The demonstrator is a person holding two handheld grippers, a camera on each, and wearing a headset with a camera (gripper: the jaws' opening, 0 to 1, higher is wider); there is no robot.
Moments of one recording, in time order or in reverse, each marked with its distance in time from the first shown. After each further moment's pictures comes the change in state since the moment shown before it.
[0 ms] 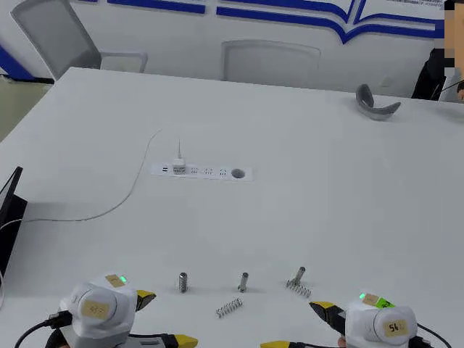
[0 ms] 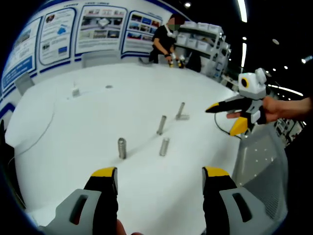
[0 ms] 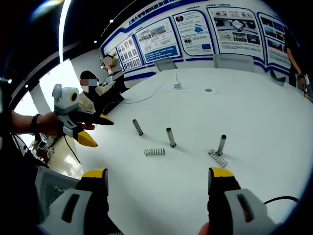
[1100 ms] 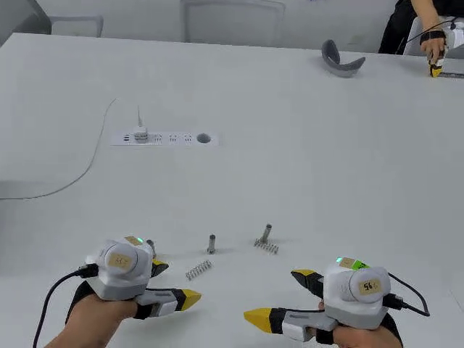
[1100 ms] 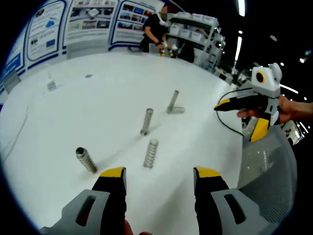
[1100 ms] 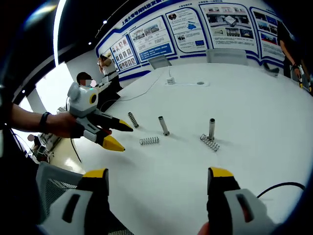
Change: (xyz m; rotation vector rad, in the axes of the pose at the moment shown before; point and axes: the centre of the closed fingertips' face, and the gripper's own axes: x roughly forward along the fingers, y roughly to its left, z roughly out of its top) left arm 0.080 -0.021 -0.008 0.010 0.086 -0.078; right arm -0.019 -0.011 -0.023 0.051 0.007 -0.021
